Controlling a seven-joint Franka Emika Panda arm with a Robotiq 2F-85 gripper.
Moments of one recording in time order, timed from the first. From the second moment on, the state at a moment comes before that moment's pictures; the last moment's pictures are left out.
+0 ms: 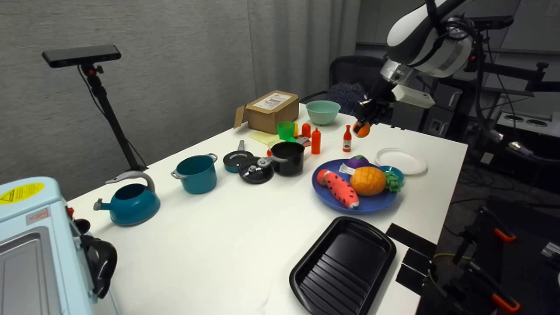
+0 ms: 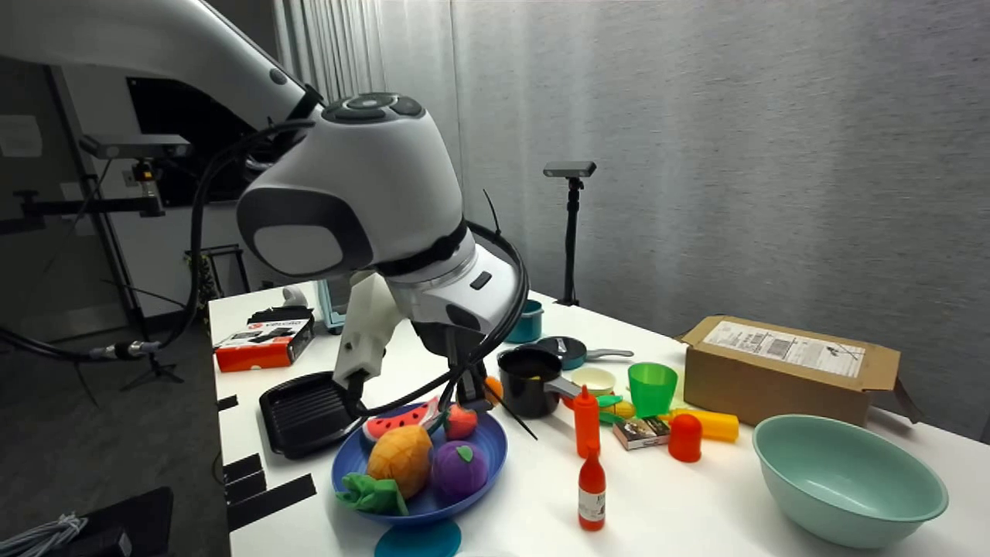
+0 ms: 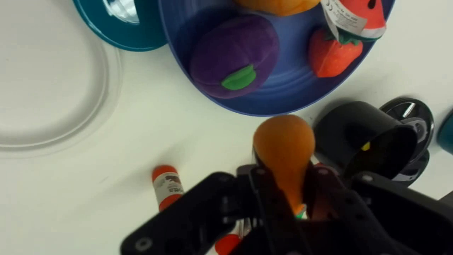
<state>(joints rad) -0.15 0.10 -0.05 -2.32 0.60 2.64 -0.25</state>
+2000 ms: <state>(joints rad) -0.05 0.27 -0.01 -2.23 0.12 2.60 0.03</state>
